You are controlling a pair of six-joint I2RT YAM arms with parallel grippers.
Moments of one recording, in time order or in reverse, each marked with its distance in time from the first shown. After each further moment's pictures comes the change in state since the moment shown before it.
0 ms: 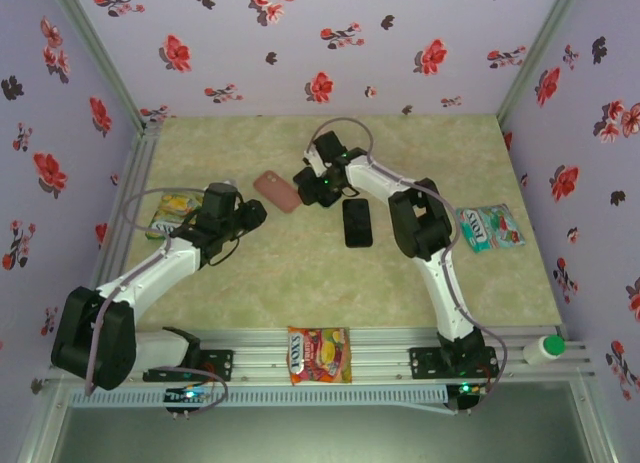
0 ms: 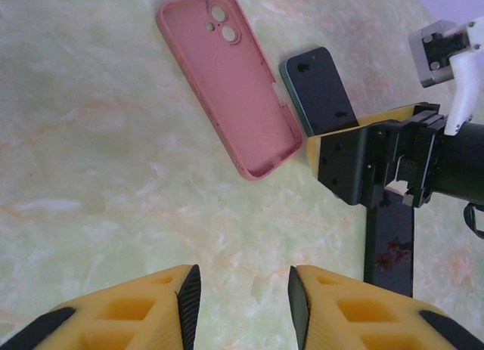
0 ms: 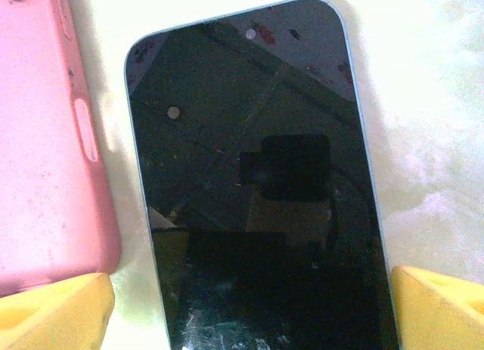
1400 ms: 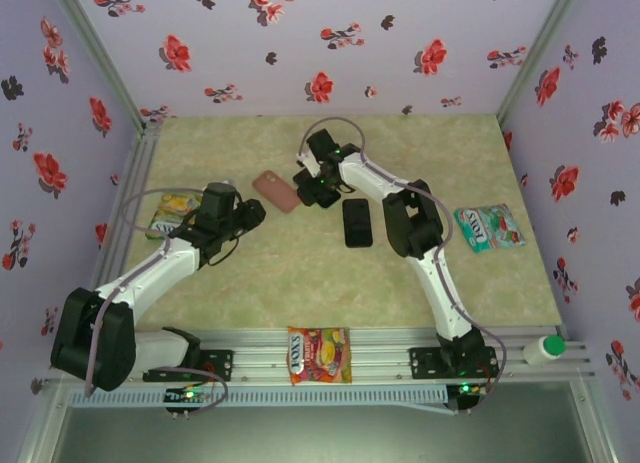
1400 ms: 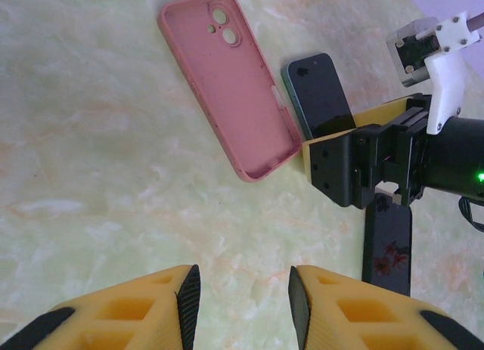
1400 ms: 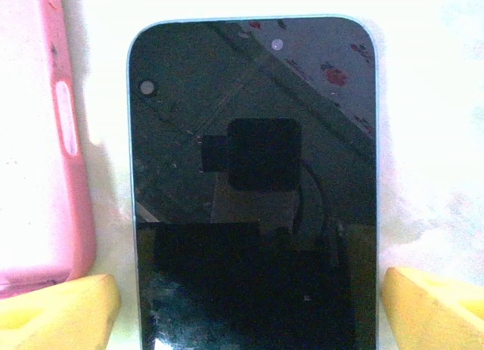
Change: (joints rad) left arm 0.006 -0.004 0.000 -0.002 -0.004 -0.011; right arm 0.014 0.083 0.156 -0.121 0.051 -0.123
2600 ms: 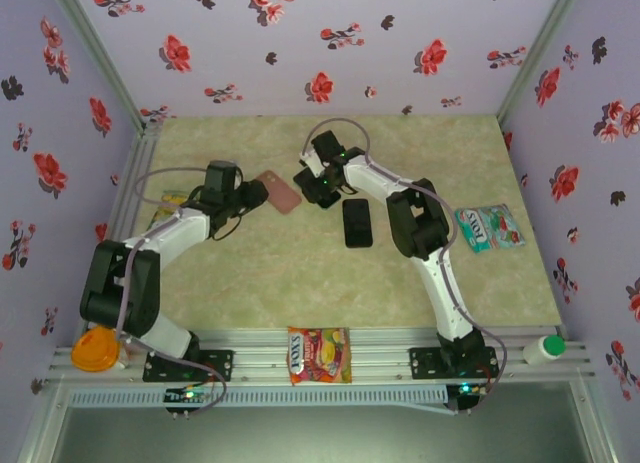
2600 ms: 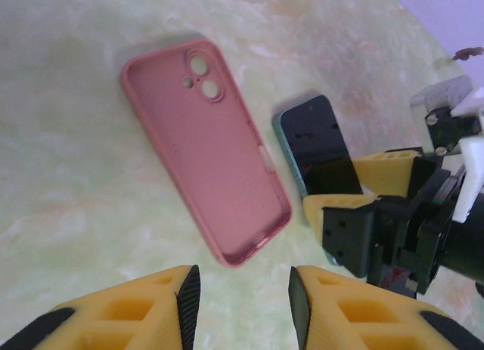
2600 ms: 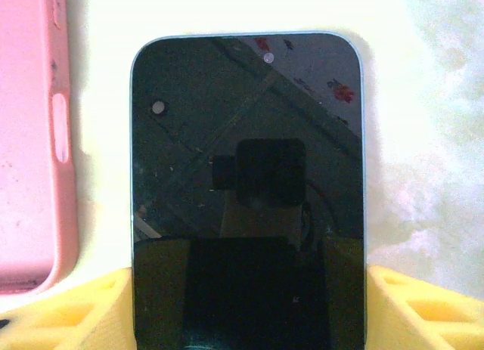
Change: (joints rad) left arm 0.100 0.301 0.187 0.112 0.134 0.080; right arm -0.014 -0.059 -0.121 0.119 -0.027 -0.001
